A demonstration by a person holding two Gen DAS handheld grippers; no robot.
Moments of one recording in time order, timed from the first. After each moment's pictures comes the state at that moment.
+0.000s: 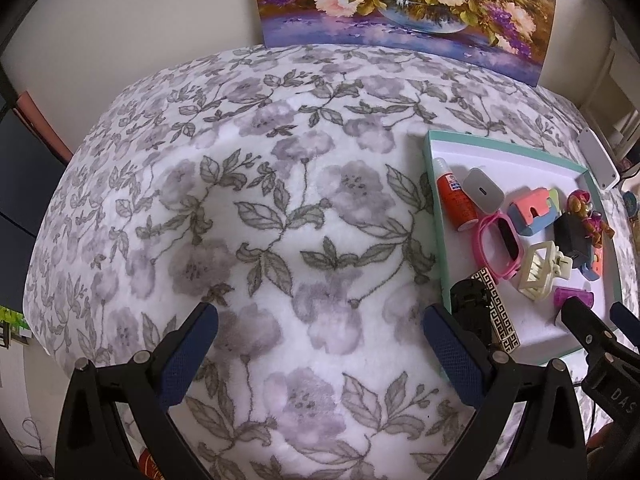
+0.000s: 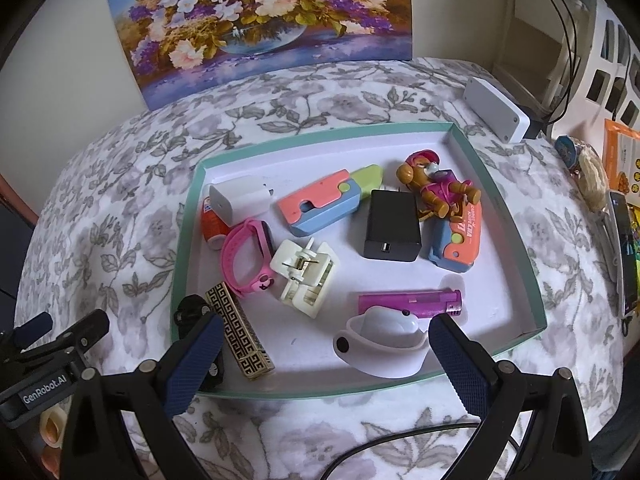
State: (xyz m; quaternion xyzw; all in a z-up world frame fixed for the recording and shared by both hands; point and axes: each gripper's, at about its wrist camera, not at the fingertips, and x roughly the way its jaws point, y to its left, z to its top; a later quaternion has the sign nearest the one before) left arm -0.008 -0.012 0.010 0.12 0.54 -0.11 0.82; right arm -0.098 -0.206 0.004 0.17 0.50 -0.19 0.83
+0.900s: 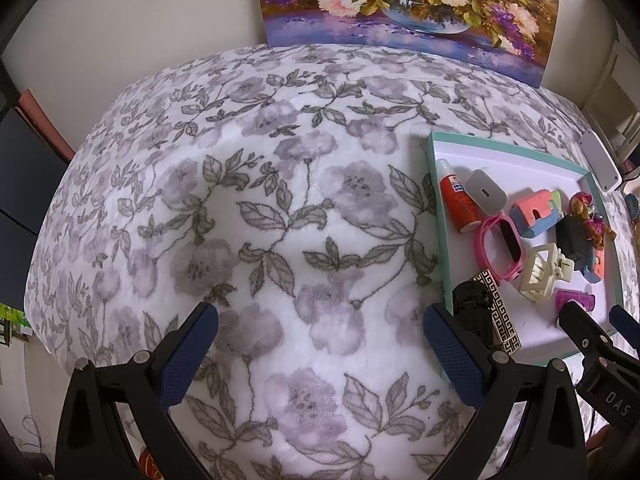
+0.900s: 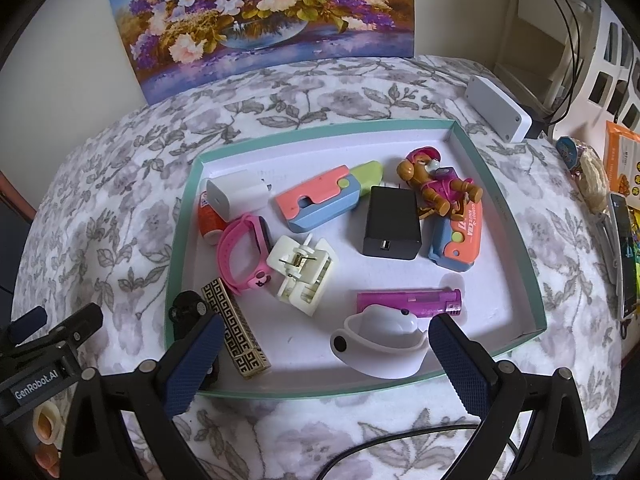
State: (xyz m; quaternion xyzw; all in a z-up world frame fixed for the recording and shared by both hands) left arm -0.007 -0.011 0.010 0.12 0.54 -0.10 0.82; right arm -0.098 -0.206 0.000 0.17 0.51 -0.19 0.82
